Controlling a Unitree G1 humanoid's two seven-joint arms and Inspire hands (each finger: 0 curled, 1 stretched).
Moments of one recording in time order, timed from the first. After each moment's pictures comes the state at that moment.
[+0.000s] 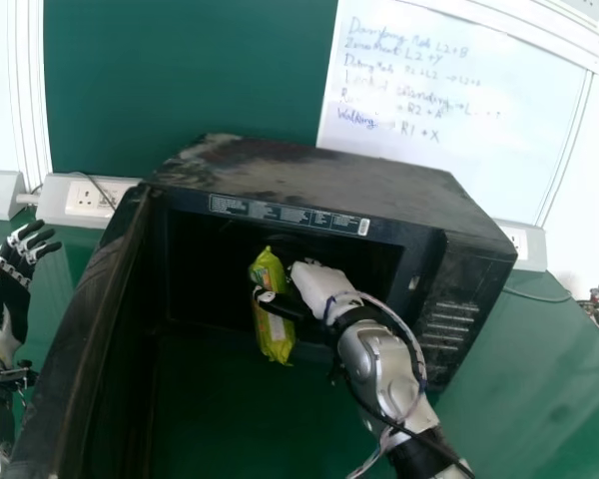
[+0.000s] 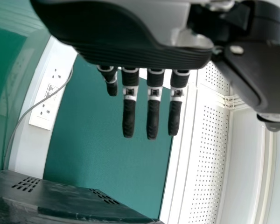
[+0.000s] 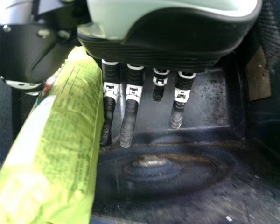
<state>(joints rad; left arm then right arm) -0.13 0.30 0.49 0.18 -0.46 -0.33 -0.32 -0.75 -0.27 0.40 0.39 -0.87 0.16 0.27</state>
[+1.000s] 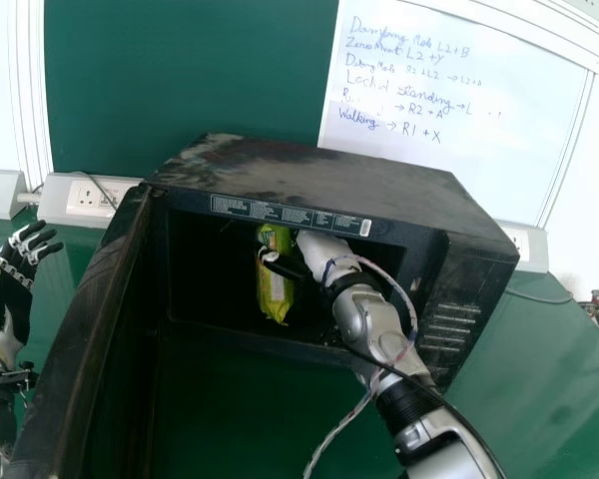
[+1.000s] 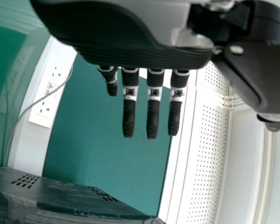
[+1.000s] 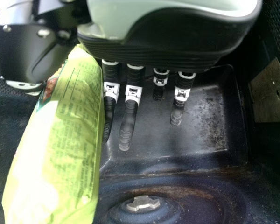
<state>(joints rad) -0.12 0.29 0.49 0.16 -0.46 -0.32 -0.31 -1.02 -0.21 0.42 0.85 -0.76 0.10 0.03</state>
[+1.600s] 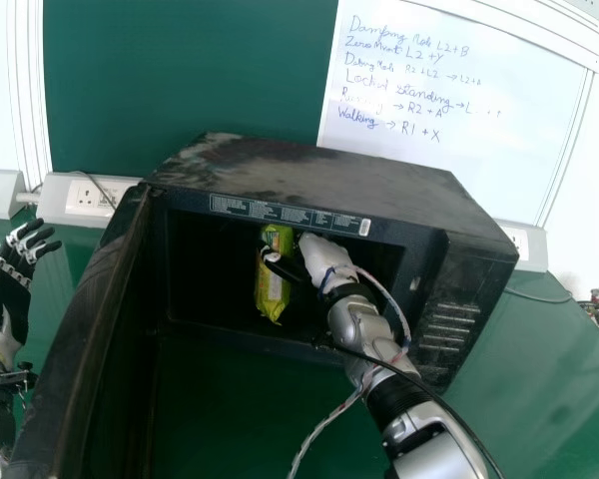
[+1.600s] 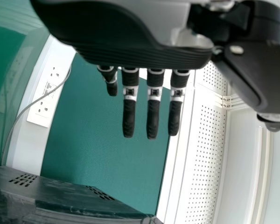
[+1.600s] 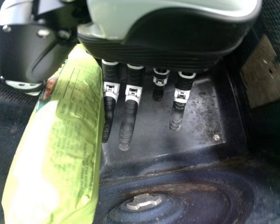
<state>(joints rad) -0.10 0.28 0.49 0.11 -0.46 -0.30 -0.29 -1.05 -0.15 0.41 1.07 -0.65 0.00 -0.17</state>
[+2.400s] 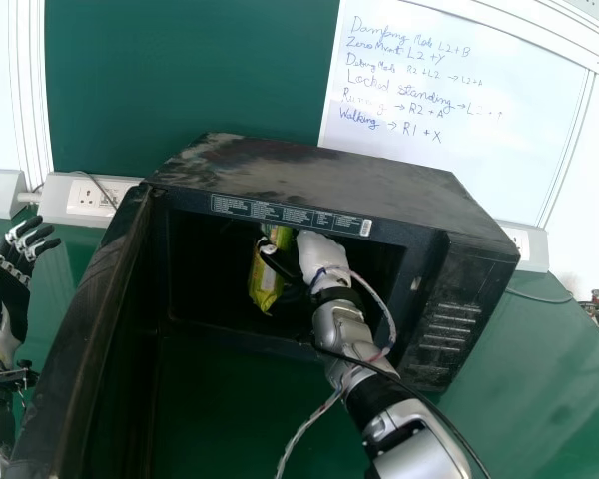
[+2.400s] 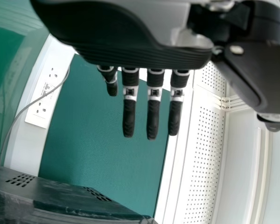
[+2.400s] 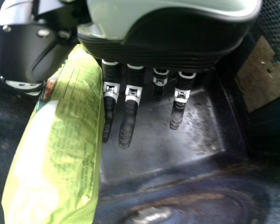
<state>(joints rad) -0.10 0.28 0.49 0.09 -0.46 -0.29 -0.28 -1.08 -0.08 0.41 1.15 -0.64 0.08 -0.32</state>
